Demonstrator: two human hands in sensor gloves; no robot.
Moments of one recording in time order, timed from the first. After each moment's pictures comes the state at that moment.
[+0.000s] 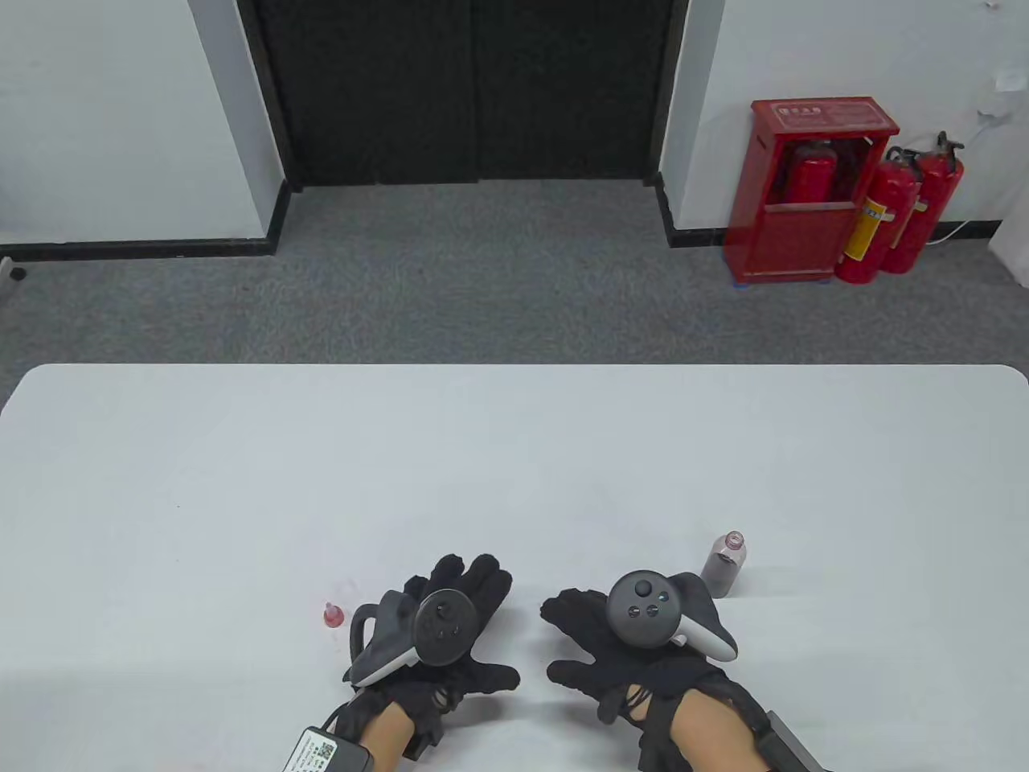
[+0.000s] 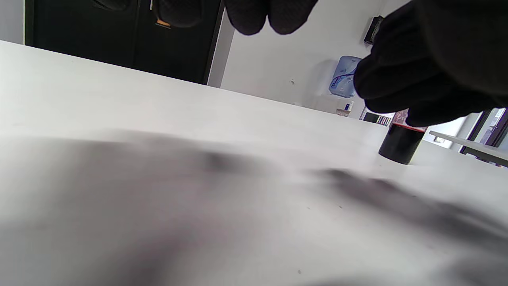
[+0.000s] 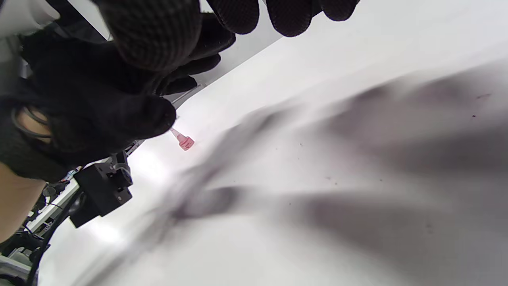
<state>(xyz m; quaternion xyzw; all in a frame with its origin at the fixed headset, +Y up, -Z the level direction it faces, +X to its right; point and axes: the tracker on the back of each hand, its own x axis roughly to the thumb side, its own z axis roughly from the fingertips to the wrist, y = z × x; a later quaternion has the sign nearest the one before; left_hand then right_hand) -0.128 -0.718 -0.315 -0.03 -0.20 0.13 0.97 0.109 -0.720 -0.310 0.25 0.21 0.90 0.29</state>
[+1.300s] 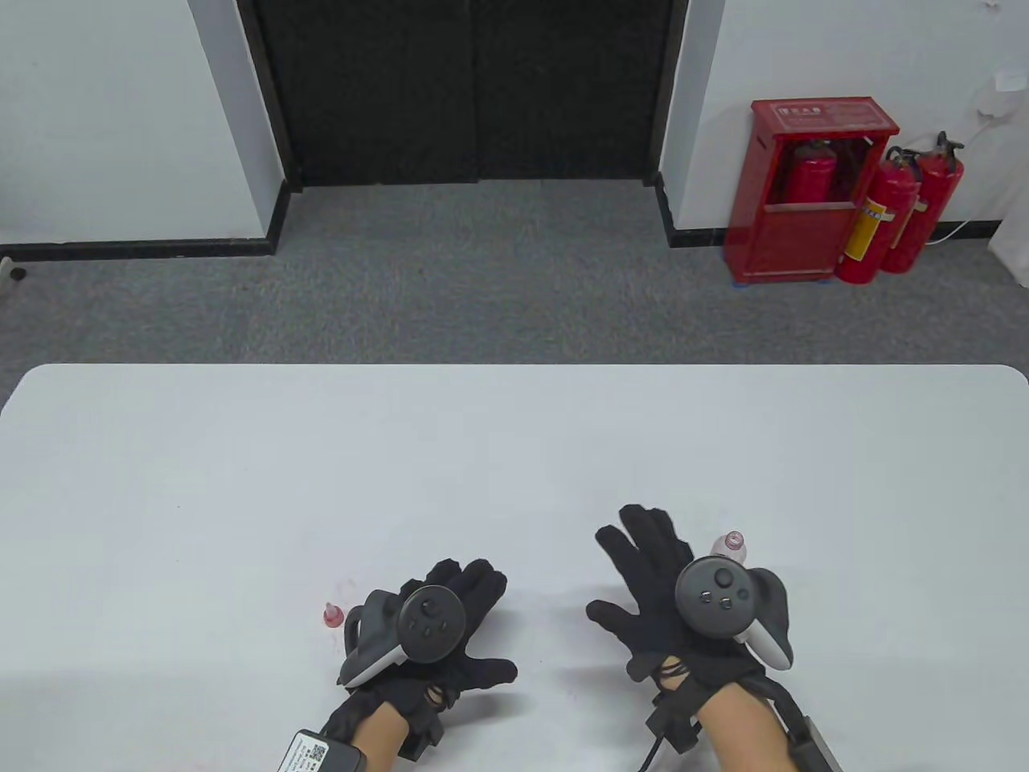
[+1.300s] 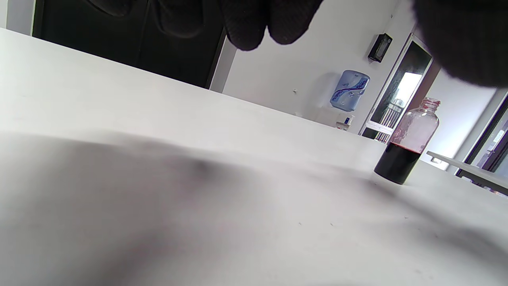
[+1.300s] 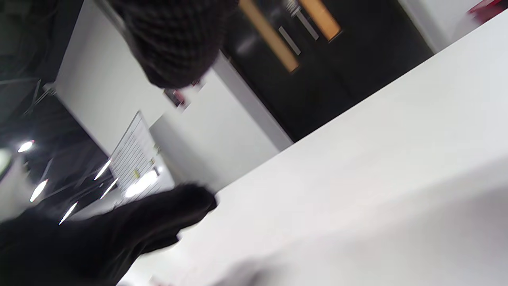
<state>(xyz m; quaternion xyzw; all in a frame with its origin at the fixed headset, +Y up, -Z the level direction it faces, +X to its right) -0.138 -0.719 -0.318 -0.03 -0.19 0.17 0.97 0.178 -0.671 -0.318 0.14 -0.01 0.92 0.37</state>
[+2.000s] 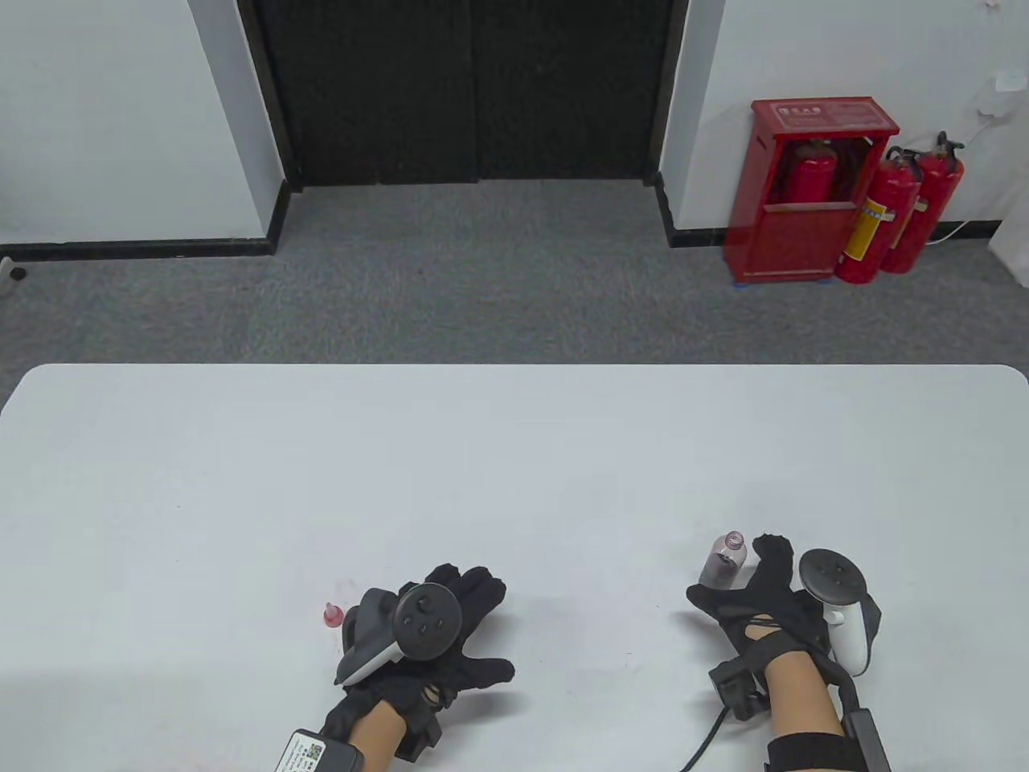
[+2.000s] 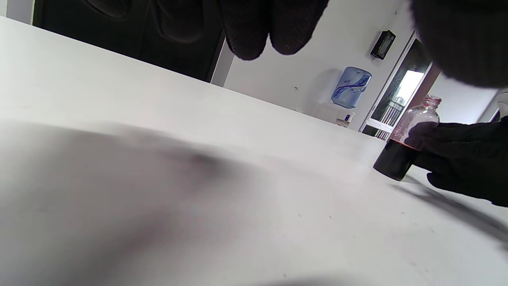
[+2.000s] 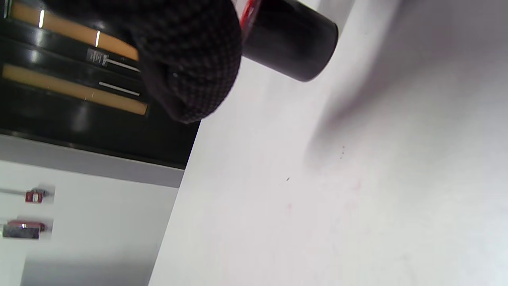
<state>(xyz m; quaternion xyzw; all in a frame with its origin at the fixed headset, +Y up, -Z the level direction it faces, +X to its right) -0.140 -0.723 -0.319 -0.04 -0.19 0.17 0.97 0.286 -0.788 -0.354 -0.15 0.13 0.79 0.59</state>
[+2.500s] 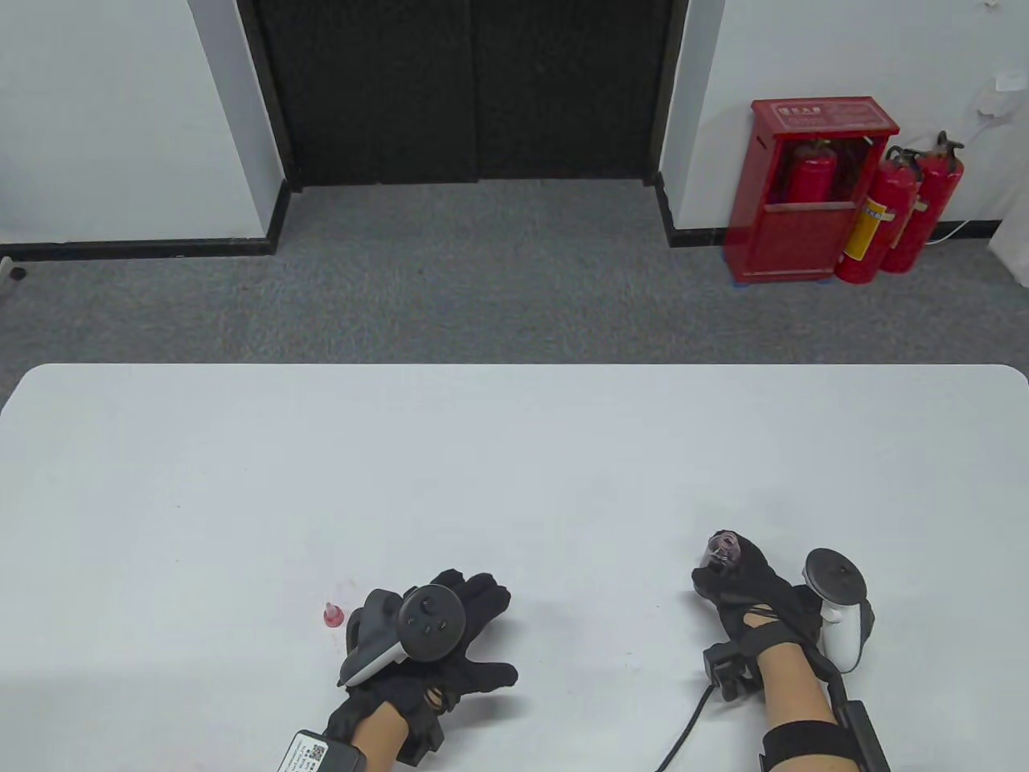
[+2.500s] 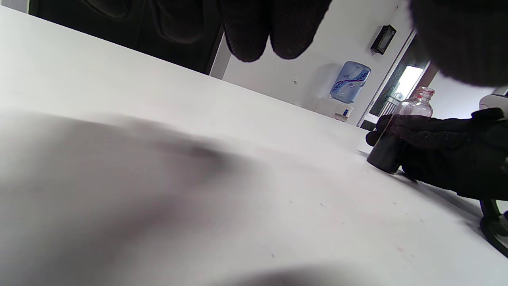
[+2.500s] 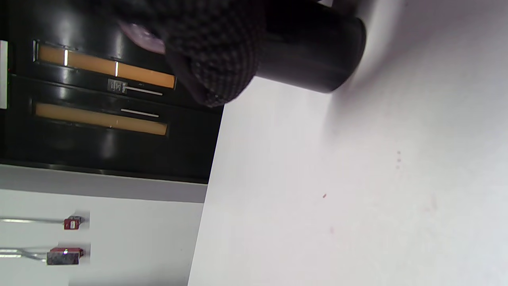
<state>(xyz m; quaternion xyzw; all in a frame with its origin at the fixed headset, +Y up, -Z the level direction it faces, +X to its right) -0.138 -0.727 -0.319 -0.05 -0.19 0.18 0.96 0.285 -0.794 -0.366 -0.13 0.09 0.77 0.62</state>
